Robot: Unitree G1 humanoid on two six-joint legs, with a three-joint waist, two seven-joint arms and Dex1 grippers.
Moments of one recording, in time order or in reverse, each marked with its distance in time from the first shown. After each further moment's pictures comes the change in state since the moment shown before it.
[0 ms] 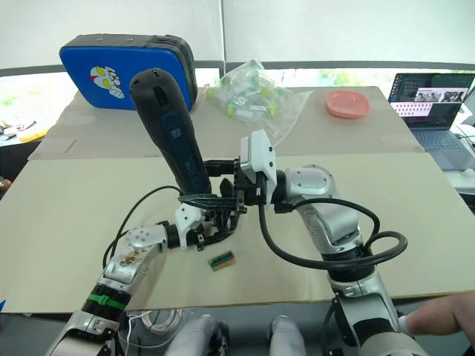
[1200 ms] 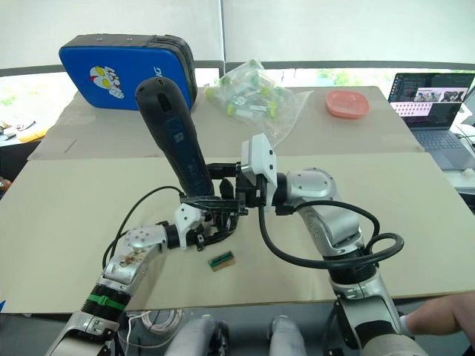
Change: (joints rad) left arm 0.003 0.000 0.000 -0.005 -0.001 0.002 0.000; right arm 0.022 -0.011 0.004 0.000 -0.012 0.004 -0.008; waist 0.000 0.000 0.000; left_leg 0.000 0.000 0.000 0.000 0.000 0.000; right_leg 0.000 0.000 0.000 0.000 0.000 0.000
